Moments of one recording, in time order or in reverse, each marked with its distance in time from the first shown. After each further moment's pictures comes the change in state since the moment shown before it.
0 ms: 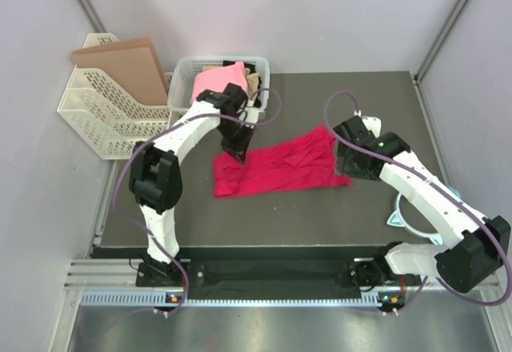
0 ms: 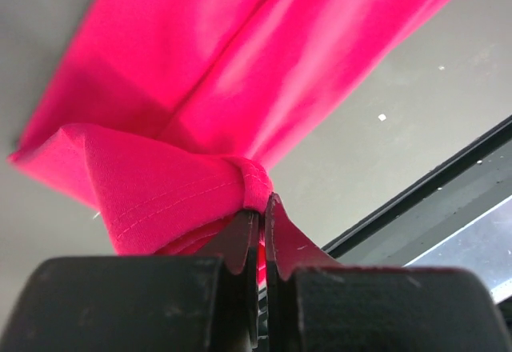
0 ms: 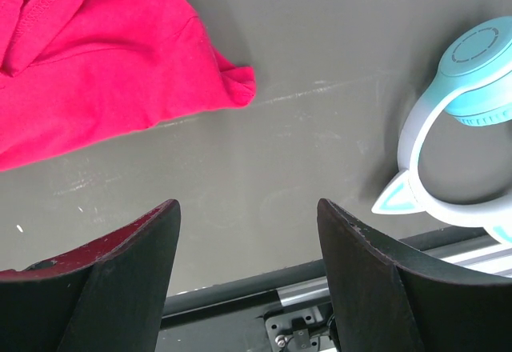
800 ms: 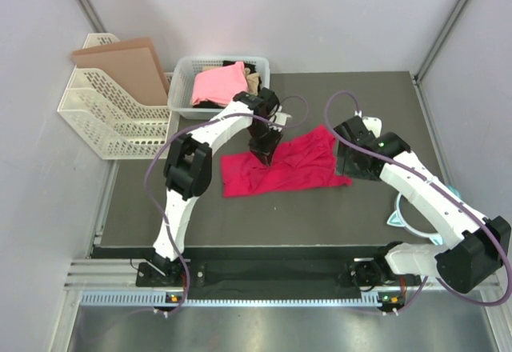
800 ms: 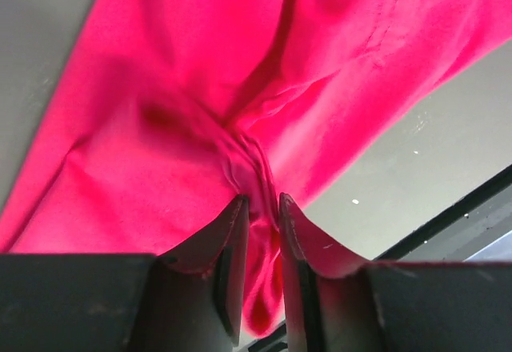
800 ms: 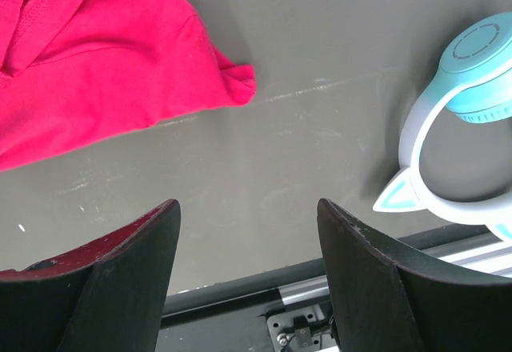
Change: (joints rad) left arm -0.144 0.317 0.287 0.000 -0.004 -0.069; right arm 0.000 -0.005 0.000 -0.005 -0.002 0.009
